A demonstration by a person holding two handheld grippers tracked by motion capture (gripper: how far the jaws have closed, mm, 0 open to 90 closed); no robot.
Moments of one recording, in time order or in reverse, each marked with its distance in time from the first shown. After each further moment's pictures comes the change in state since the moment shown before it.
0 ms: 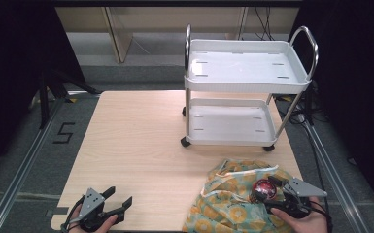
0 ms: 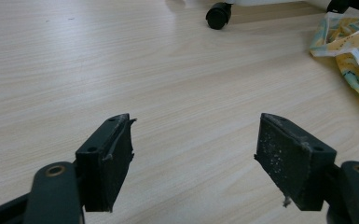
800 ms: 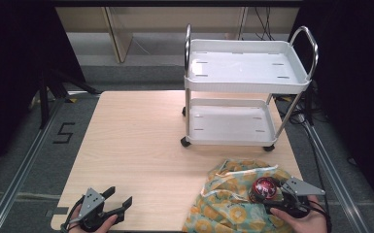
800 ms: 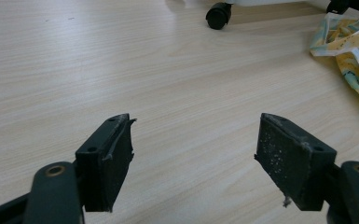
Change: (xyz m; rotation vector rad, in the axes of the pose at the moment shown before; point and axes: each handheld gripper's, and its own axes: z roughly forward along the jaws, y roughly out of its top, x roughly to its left) left arm 0.000 0.000 0.000 -0.001 -0.001 -0.004; right arm 0.000 0.001 0.001 0.035 -0.024 -0.016
